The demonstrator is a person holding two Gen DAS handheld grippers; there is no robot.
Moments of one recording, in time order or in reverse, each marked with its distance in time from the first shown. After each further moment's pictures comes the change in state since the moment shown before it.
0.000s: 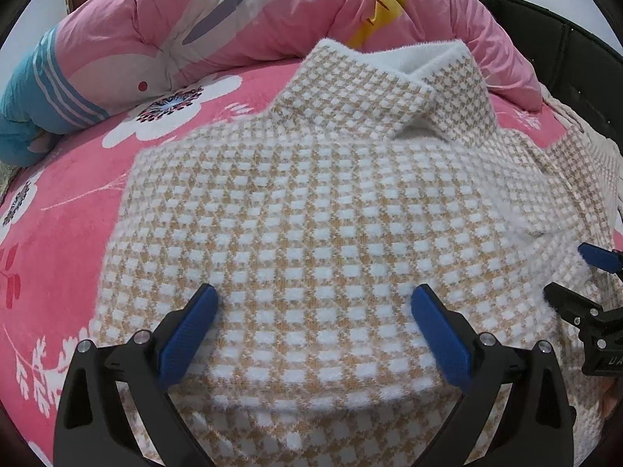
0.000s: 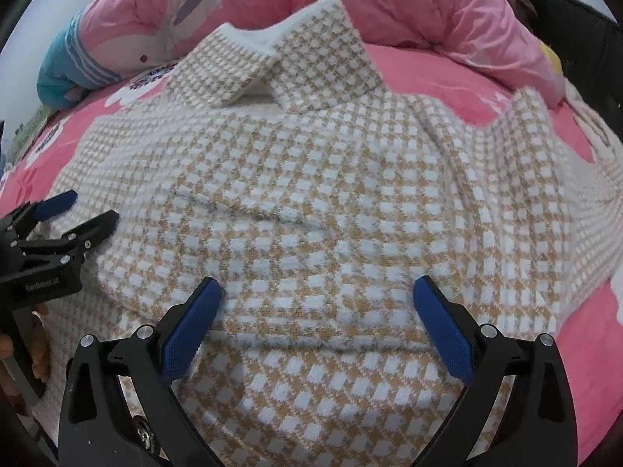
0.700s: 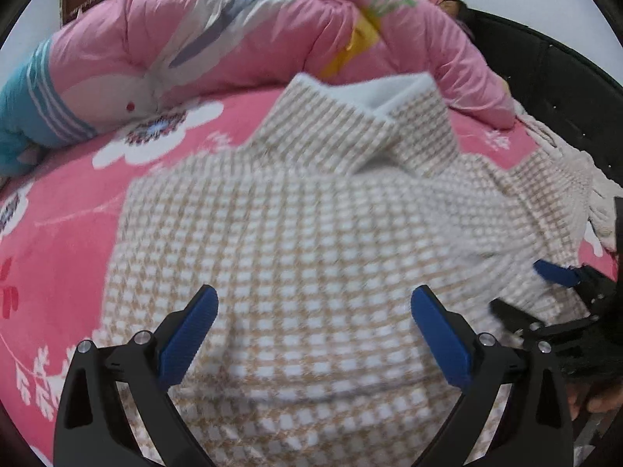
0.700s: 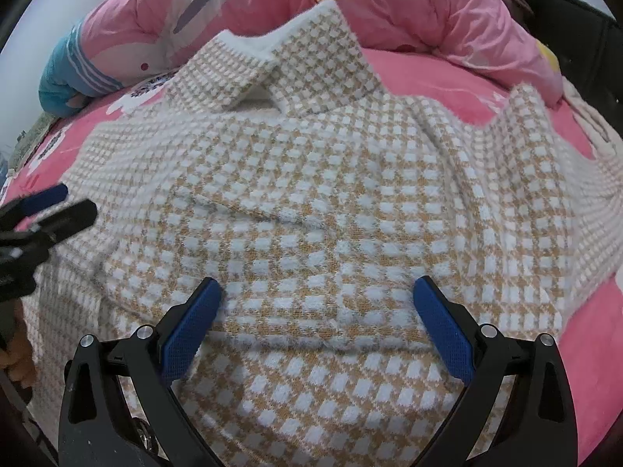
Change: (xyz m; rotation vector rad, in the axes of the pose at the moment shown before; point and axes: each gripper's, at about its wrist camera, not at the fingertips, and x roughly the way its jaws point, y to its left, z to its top) left arm -0.035 -0.010 0.016 0.009 -0.061 -0.092; right arm -0.006 -0.008 -0.011 0.016 -0.043 0.014
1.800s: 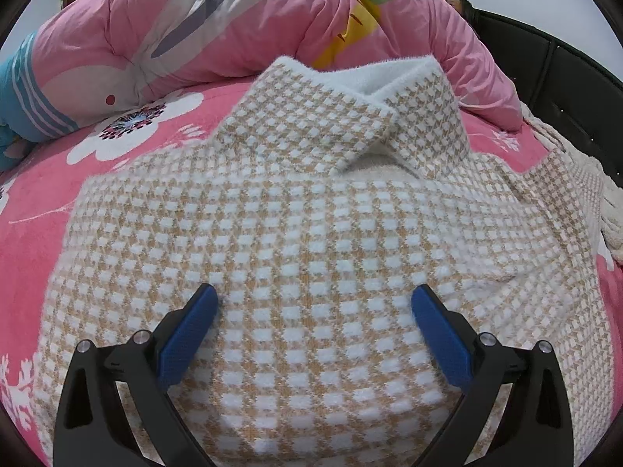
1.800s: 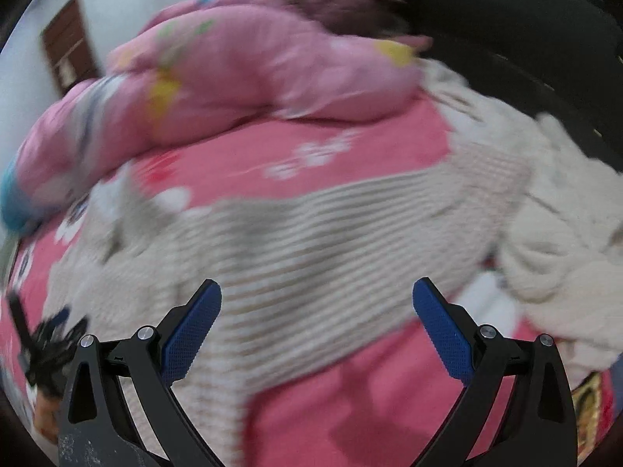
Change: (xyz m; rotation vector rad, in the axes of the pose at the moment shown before) left arm 0.047 -0.018 0.000 -0.030 -0.004 0.004; right arm -0.119 -0.246 0.033 0.372 -0.079 -0.154
